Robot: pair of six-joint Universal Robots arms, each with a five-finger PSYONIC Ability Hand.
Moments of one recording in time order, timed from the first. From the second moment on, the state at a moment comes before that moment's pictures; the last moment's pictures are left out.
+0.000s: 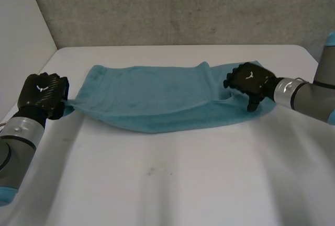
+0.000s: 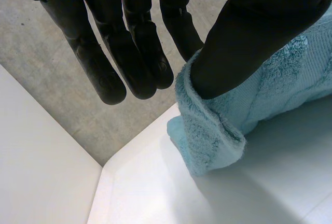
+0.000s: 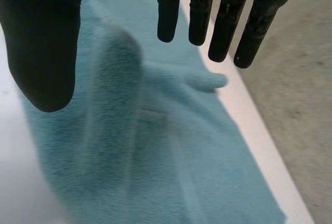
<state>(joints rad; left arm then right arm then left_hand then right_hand) 4.66 -1.78 -2.01 3.80 -1.34 3.53 1.70 -0.70 0.85 0.32 0.91 2.19 1.15 1.20 1.20 1.20 0.96 0.35 0.40 0.40 0.39 0.21</state>
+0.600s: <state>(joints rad) 4.70 -1.75 -2.01 3.77 -1.34 3.53 1.70 -1.00 1.15 0.35 1.17 2.11 1.15 1.20 1.20 1.20 0.96 0.97 1.17 1.18 1.19 0.98</state>
